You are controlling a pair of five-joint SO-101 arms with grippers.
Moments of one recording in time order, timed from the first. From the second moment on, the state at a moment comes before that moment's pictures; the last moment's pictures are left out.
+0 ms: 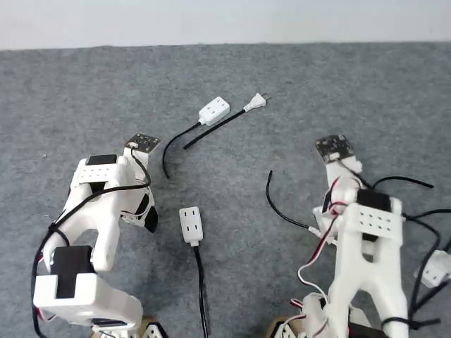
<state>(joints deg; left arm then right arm) -8.1 5.0 33.9 70.9 -14.4 12.5 -29.0 52.0 61.0 31.2</state>
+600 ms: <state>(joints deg) -8.1 5.0 33.9 70.9 -14.4 8.4 -29.7 64.6 53.0 33.5</state>
